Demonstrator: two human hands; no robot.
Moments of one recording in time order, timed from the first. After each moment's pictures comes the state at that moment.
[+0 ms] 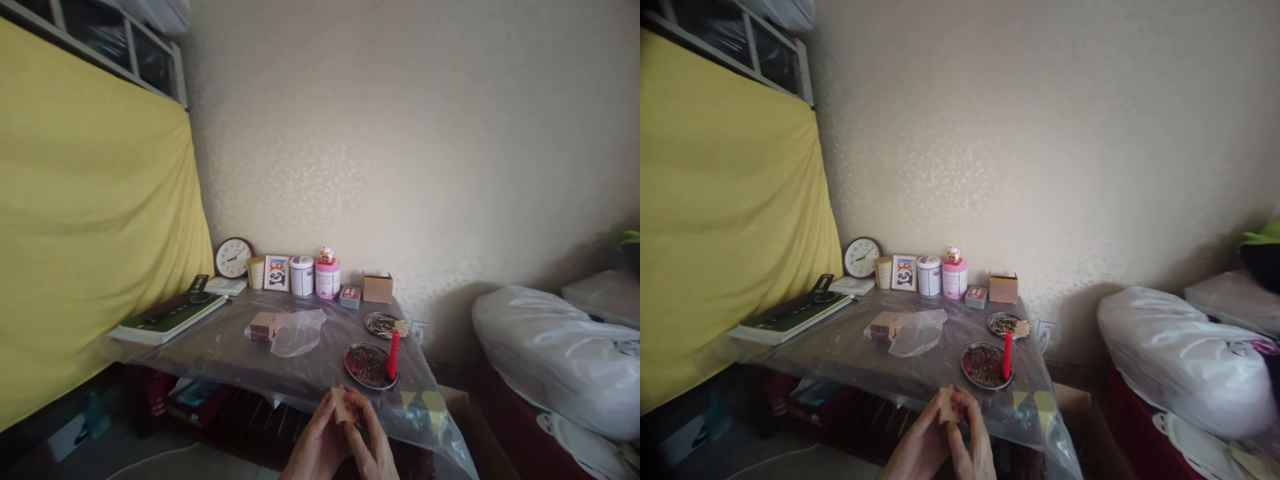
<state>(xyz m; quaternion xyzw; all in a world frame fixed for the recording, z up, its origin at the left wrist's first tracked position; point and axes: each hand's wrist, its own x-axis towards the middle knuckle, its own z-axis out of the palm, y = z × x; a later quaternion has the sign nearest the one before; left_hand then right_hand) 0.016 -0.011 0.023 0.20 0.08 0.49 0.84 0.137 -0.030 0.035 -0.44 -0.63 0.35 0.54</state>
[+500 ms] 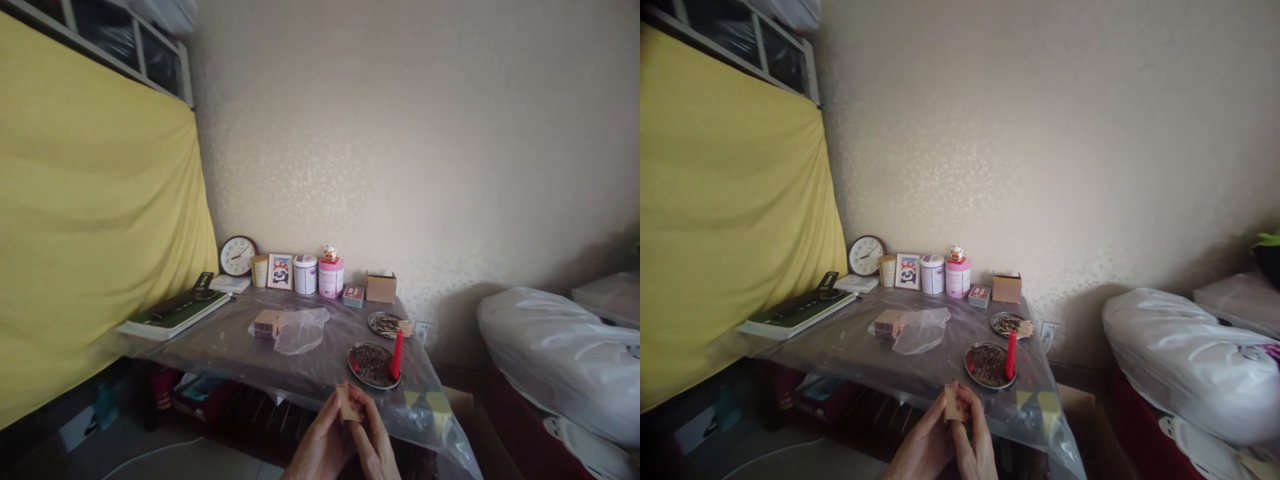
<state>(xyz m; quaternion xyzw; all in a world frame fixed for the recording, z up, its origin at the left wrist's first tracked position) 0.019 -0.014 0.028 0.19 0.05 0.49 0.85 0.134 -0.032 0.037 -0.43 -0.60 0.40 0.54</state>
